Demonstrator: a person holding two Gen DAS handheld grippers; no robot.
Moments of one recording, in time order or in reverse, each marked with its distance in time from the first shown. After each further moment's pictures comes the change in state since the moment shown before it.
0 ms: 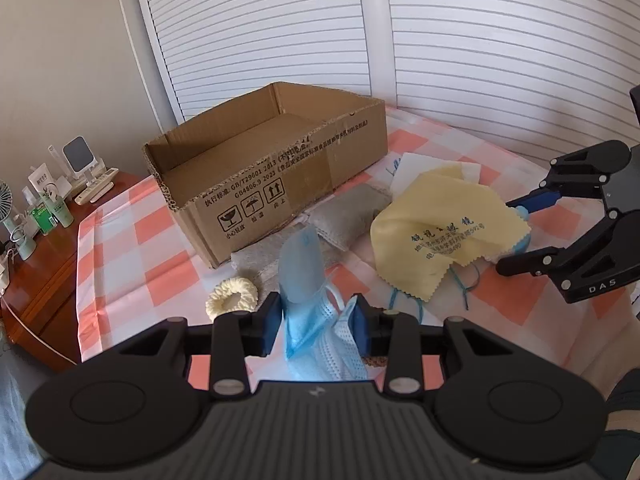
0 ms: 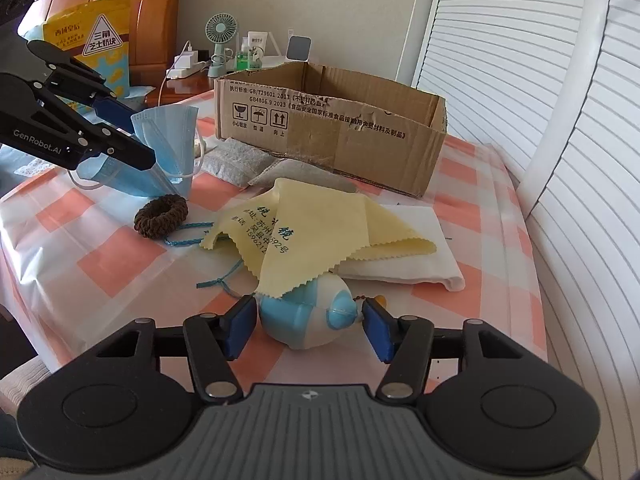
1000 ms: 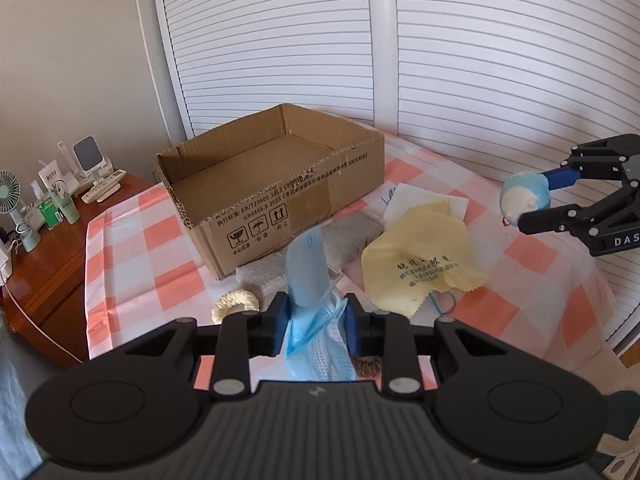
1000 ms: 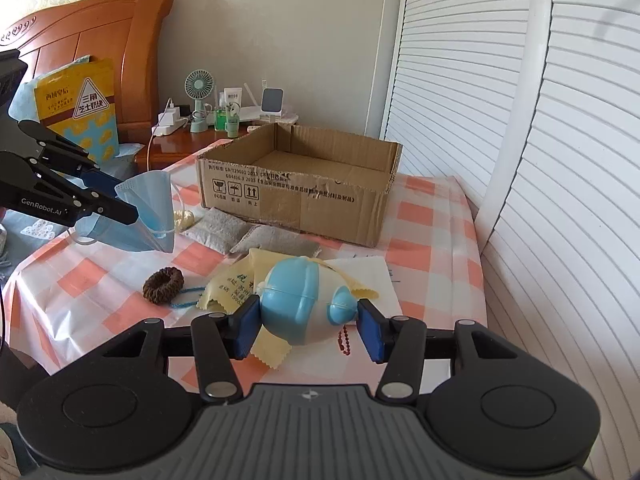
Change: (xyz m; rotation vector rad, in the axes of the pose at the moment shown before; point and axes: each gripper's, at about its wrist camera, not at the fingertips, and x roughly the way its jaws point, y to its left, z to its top) left arm -0.032 0.004 0.014 -0.066 -0.034 -0.016; right arm -0.067 -0.029 0.022 0.089 -0.122 -0.011
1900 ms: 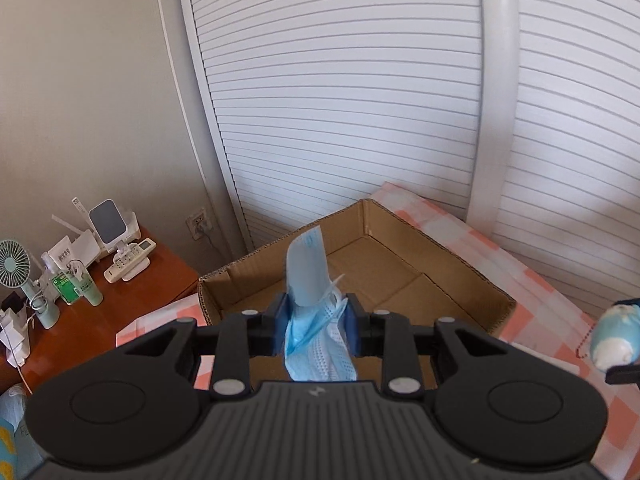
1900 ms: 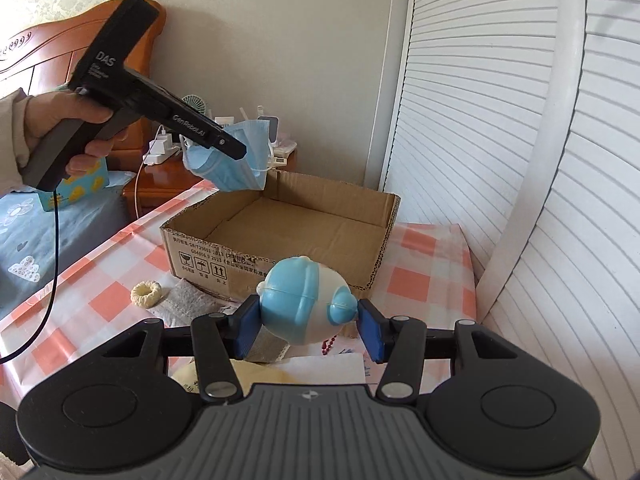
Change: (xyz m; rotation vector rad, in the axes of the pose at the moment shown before) left arm 0.111 0.072 0.153 -0.047 -0.027 0.104; right arm 0.054 -0.035 0.081 -0.014 -0.029 0.022
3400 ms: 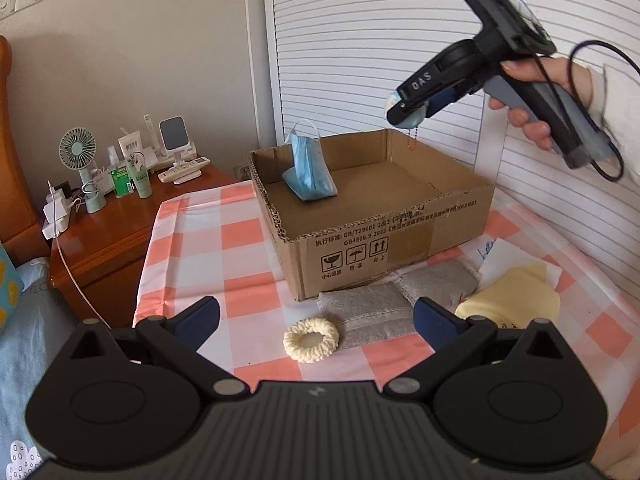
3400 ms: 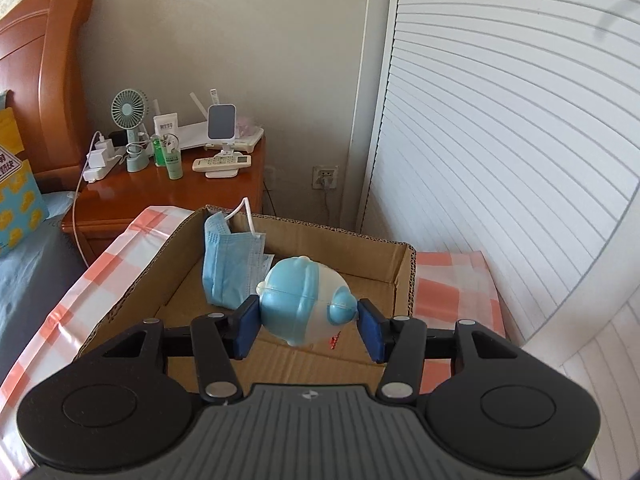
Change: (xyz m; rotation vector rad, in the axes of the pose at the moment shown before) left arm -0.099 -0.032 -0.168 -0.174 -0.035 0.112; right arm 0.173 -0.018 0.129 0.094 0.143 -0.056
